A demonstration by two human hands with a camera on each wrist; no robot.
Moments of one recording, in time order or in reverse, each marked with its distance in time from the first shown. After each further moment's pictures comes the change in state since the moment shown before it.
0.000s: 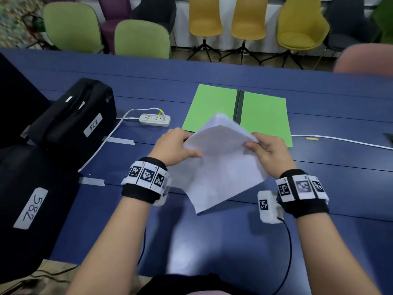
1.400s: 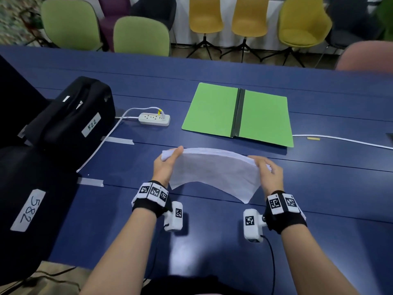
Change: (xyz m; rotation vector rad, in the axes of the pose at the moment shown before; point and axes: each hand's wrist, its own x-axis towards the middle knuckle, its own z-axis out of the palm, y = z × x) left_hand -0.010 -0.046 0.064 -1.038 0.345 -0.535; right_hand -0.030 0.046 0.054 0.551 0.341 0.528
